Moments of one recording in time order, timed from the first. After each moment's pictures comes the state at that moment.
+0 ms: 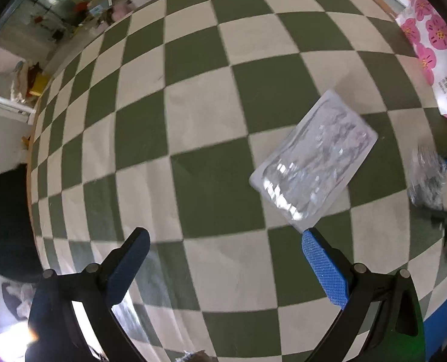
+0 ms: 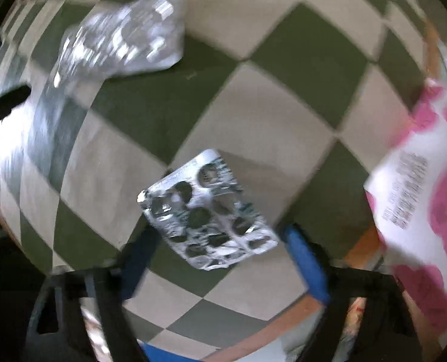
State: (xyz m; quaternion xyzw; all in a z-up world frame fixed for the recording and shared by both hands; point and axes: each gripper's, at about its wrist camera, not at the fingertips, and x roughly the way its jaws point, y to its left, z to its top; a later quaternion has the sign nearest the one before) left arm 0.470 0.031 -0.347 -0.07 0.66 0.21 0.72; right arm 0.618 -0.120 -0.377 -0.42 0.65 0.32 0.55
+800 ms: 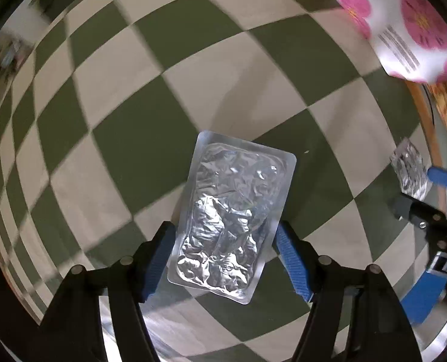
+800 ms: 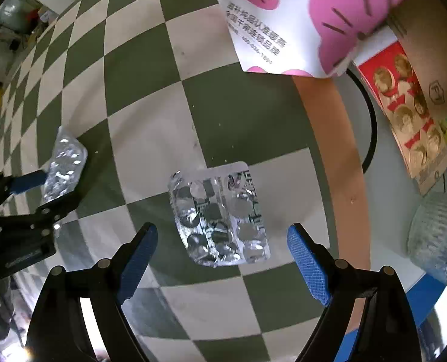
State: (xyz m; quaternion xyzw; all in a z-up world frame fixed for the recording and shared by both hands) left arm 0.542 -0.027 -0.376 -0.04 0.71 0.02 0.70; right arm 0.652 -0.211 -0.359 -0.08 0.70 0.11 0.70
